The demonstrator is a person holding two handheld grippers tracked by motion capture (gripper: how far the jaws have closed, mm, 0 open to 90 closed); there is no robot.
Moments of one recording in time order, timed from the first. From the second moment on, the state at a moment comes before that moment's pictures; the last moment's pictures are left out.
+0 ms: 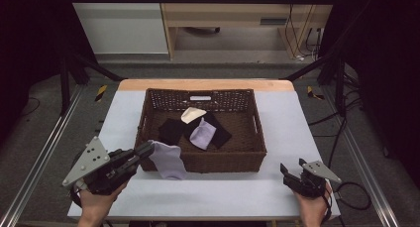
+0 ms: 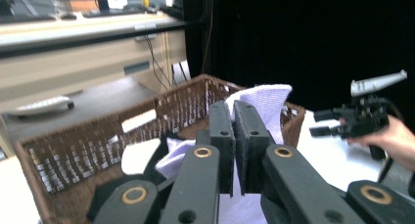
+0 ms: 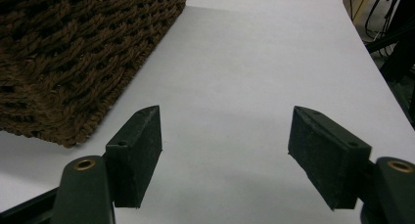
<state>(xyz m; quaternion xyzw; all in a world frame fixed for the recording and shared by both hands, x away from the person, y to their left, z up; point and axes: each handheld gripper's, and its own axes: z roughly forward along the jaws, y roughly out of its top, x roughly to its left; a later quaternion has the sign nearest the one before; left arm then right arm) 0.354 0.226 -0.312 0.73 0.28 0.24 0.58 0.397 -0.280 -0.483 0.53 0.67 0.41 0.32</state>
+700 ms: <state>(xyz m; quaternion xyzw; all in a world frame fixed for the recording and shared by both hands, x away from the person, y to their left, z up) 0.363 0.216 -0.411 0.80 0.33 0.17 0.46 0.395 -0.281 -0.483 0.53 0.66 0.42 0.32</state>
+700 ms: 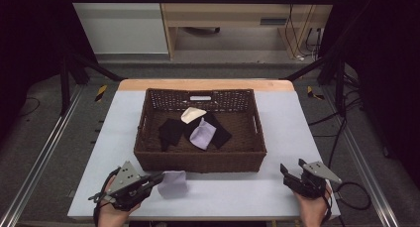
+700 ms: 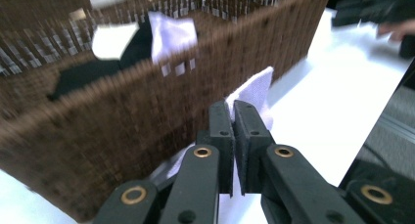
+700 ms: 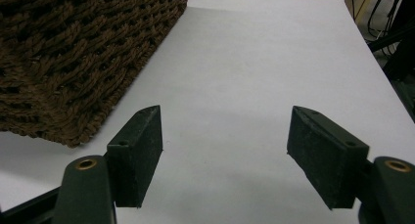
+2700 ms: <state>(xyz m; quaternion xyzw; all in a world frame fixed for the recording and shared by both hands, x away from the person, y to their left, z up) 0.411 0.205 -0.338 0.75 0.37 0.23 0.50 0.399 -0.278 -0.484 0.54 0.66 0.42 0.32</state>
